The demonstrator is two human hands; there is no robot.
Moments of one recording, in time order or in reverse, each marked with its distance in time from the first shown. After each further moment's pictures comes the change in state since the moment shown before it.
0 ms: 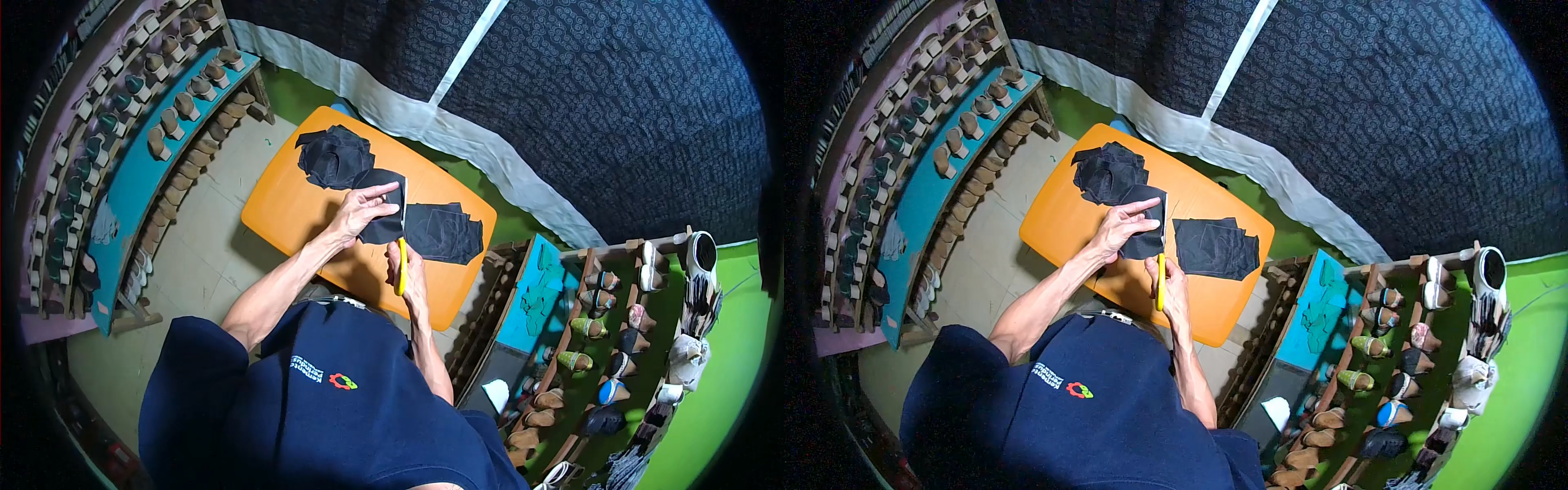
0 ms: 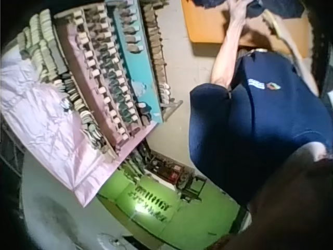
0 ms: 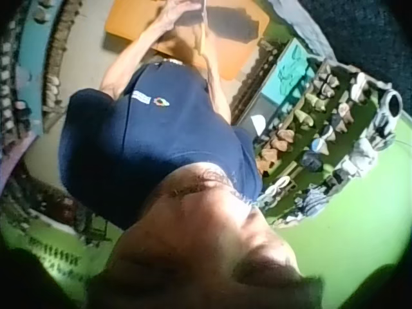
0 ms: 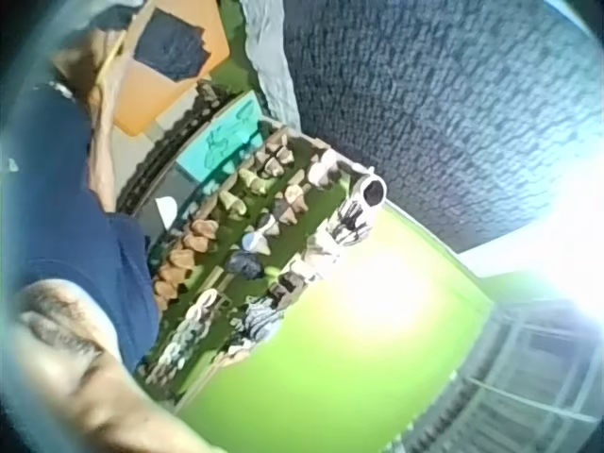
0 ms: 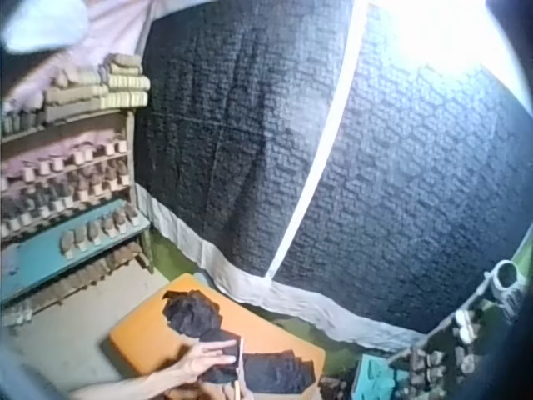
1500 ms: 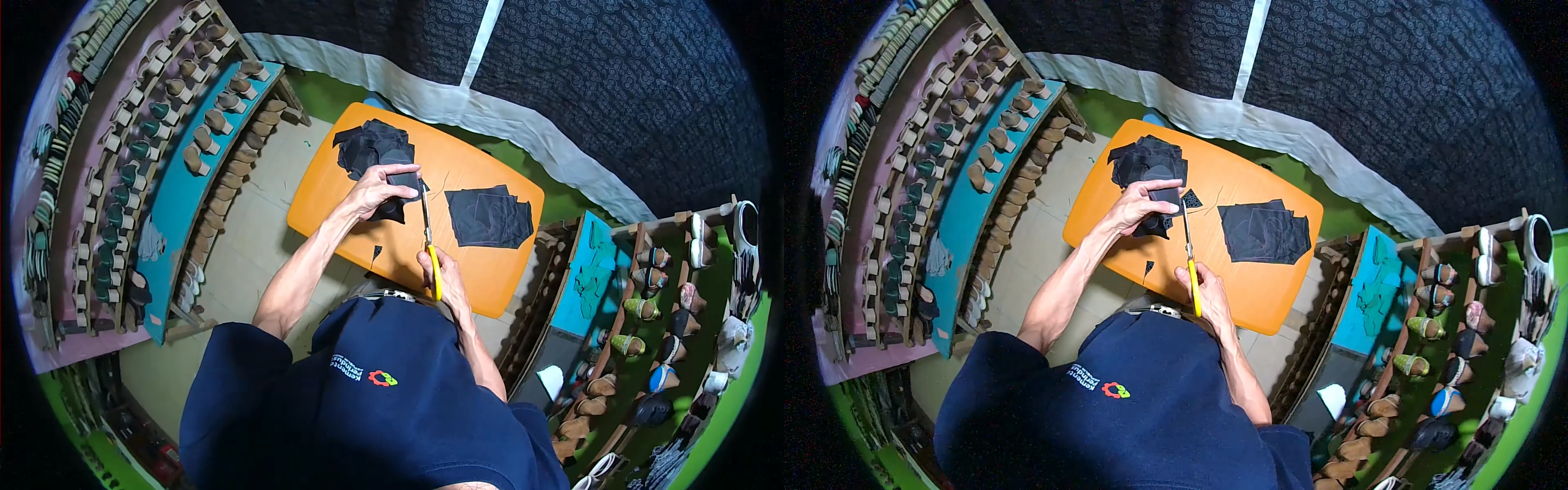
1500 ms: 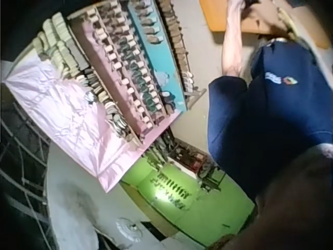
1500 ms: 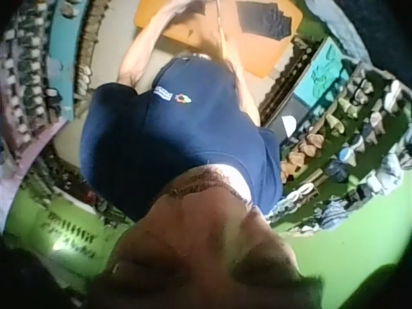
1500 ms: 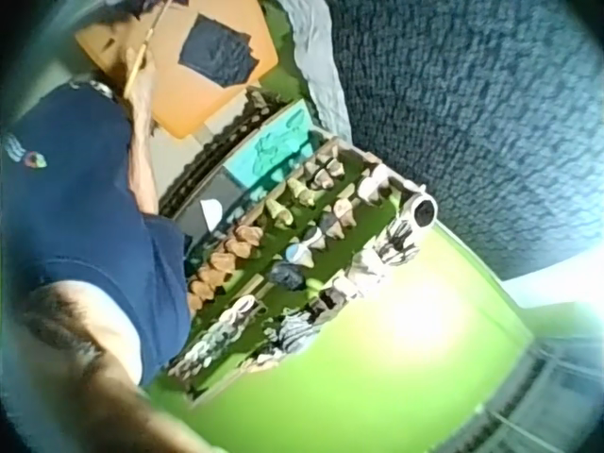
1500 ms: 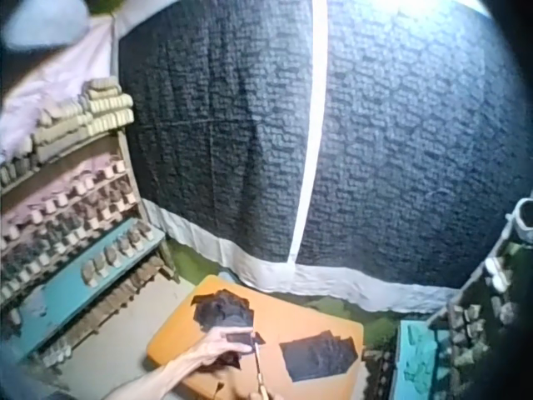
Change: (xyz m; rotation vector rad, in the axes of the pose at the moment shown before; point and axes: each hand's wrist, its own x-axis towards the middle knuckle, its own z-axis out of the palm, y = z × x) left_hand 0.011 0.051 -0.039 0.225 -0.088 -0.115; right_hand -0.021 0.018 0.008 -0.172 -0.124 0.003
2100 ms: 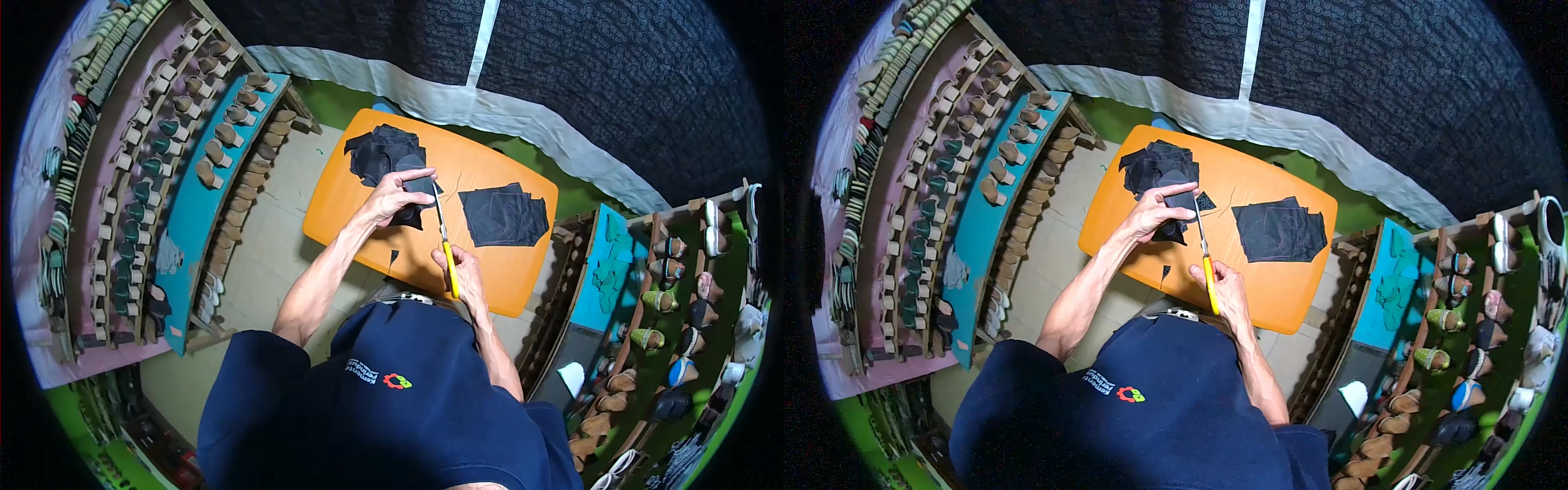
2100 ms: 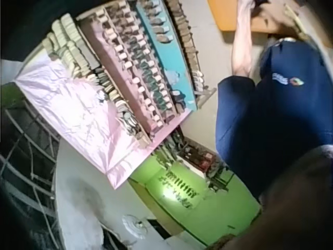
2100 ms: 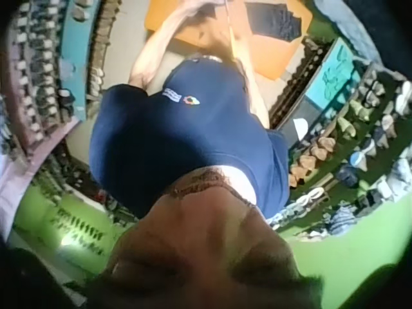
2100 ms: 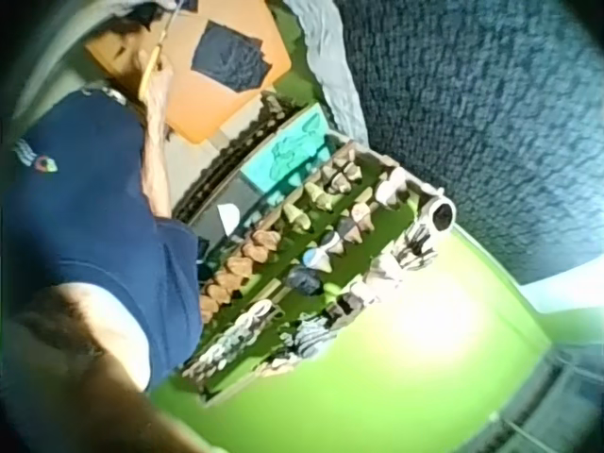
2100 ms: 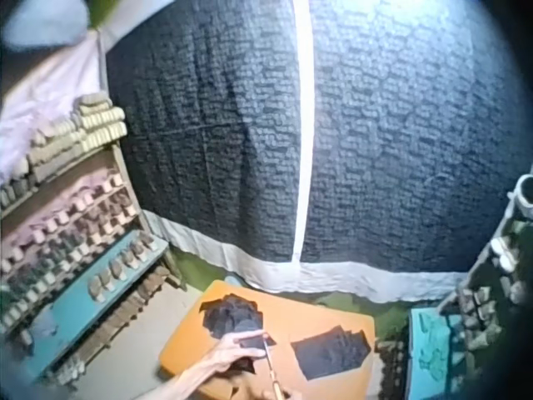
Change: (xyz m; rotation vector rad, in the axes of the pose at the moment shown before) left_hand 0.004 -0.007 0.004 0.032 -0.032 0.043; right_hand 0.010 0.002 0.001 0.082 0.100 0.046
